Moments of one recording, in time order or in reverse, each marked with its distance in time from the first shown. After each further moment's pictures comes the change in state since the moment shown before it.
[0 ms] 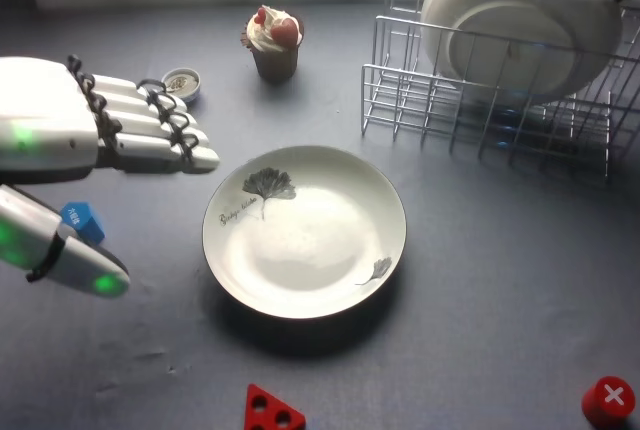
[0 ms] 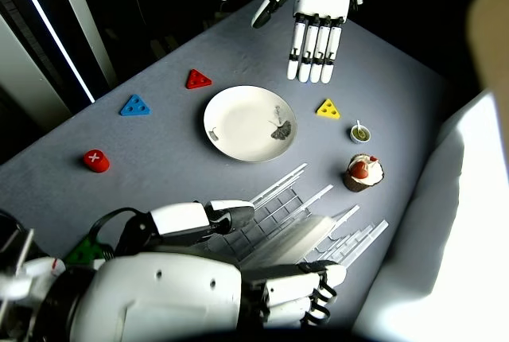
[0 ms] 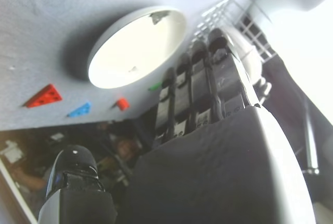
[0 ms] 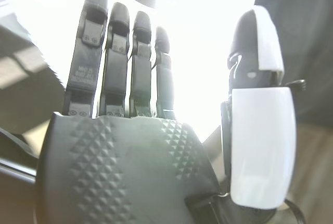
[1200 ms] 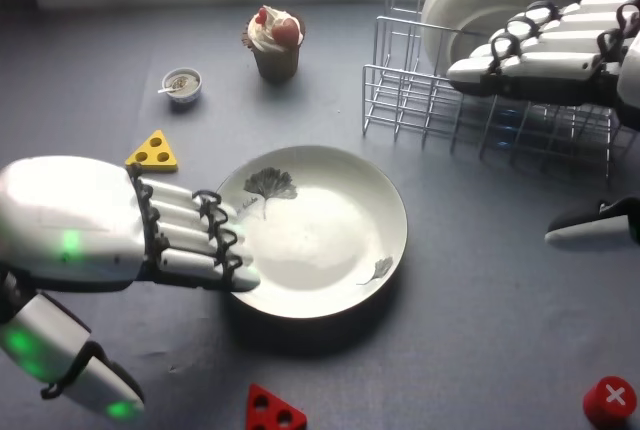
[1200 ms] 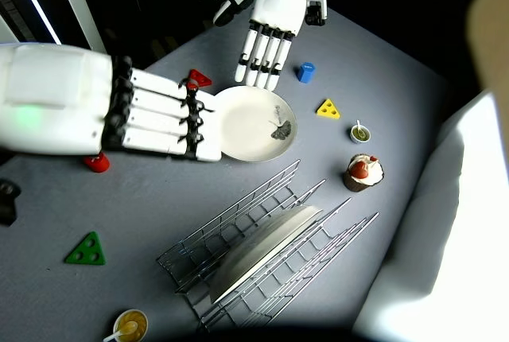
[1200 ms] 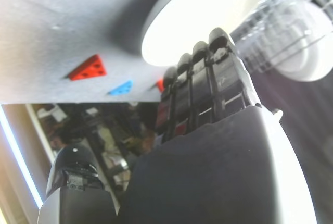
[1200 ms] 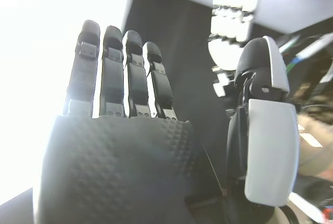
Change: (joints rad) left arm 0.081 -0.006 -0.148 0.086 0.008 0.000; right arm -0.001 0.409 -0.662 -0.356 -0.136 -0.438
